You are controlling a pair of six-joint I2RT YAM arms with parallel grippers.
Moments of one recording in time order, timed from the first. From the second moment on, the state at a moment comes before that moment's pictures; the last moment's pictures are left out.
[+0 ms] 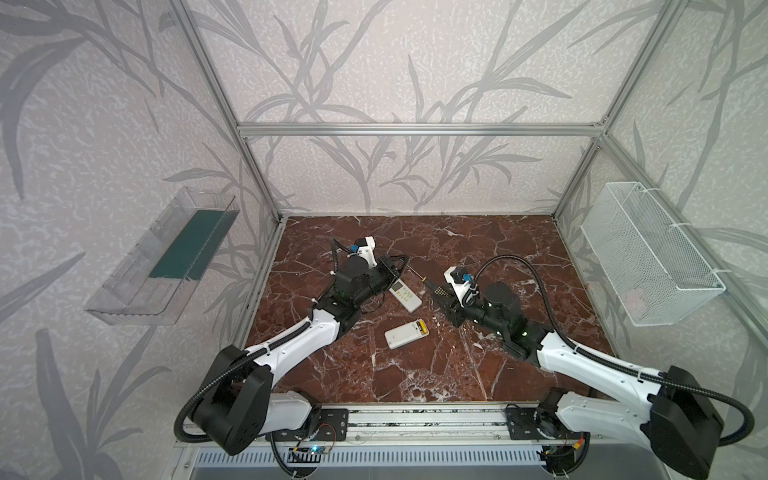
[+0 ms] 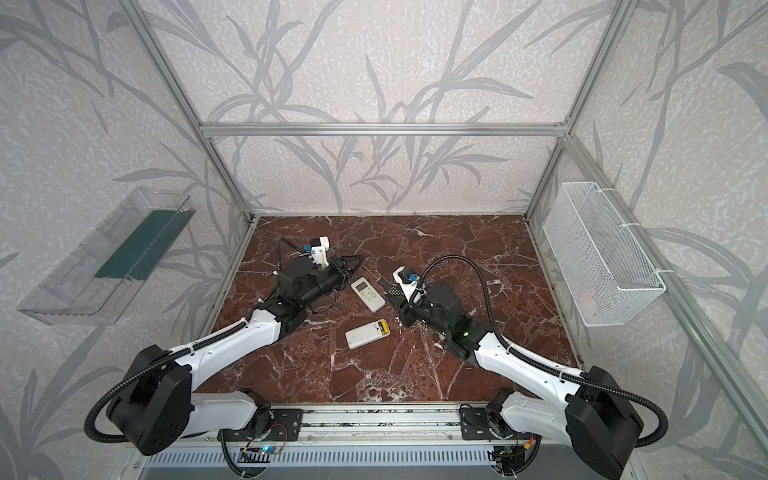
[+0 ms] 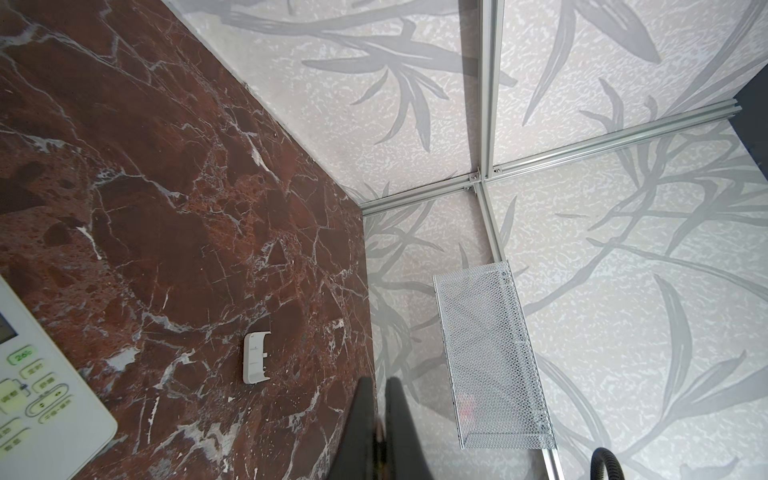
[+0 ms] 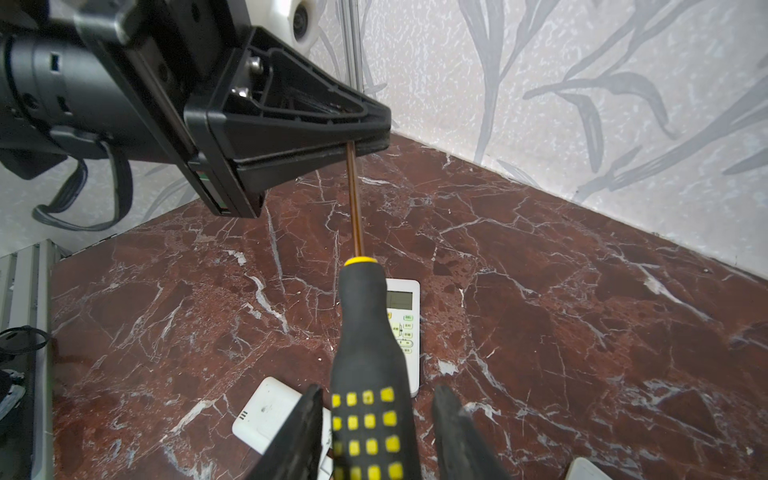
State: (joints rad) left arm -0.52 1.31 0.73 0.46 0.23 -1.23; right arm 0.74 1.13 0.59 0.26 -0.10 0.04
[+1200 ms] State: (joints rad) left arm -0.37 1.12 0.77 0.03 0.20 -0.89; right arm 0.73 0.95 0.64 -0.10 -0.10 -0.18
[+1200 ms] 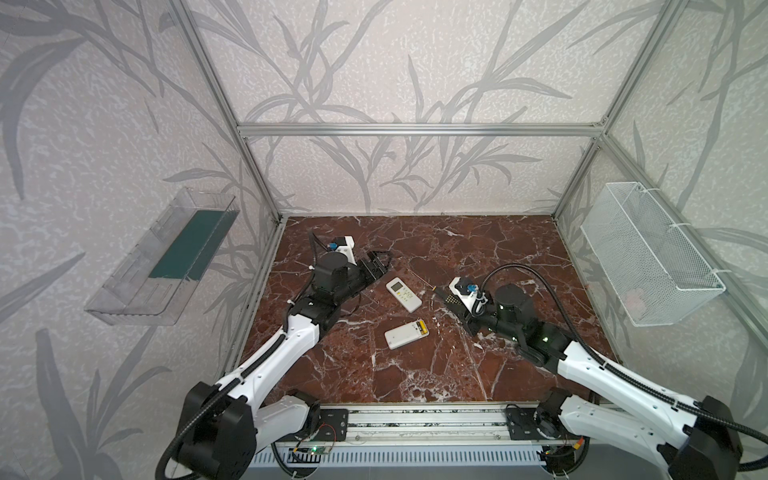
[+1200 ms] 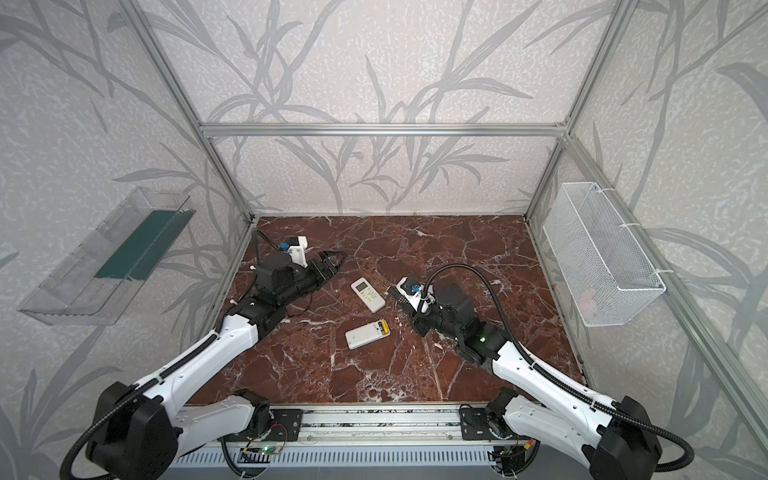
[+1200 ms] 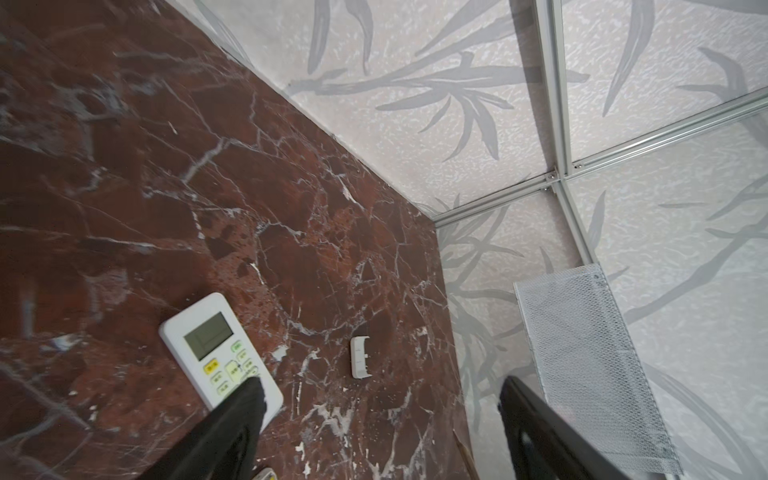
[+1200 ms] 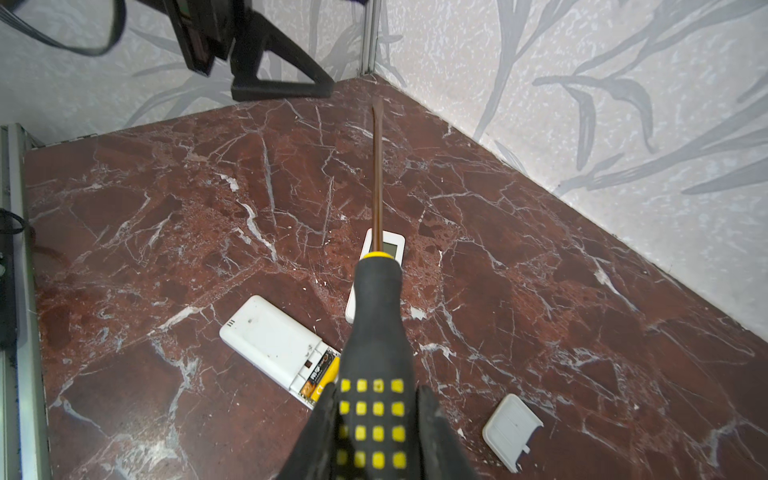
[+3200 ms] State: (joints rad) left arm -0.66 1.28 0.81 -0.44 0.03 0.55; right arm 0.84 1.05 0.89 -0.84 0.14 0.06
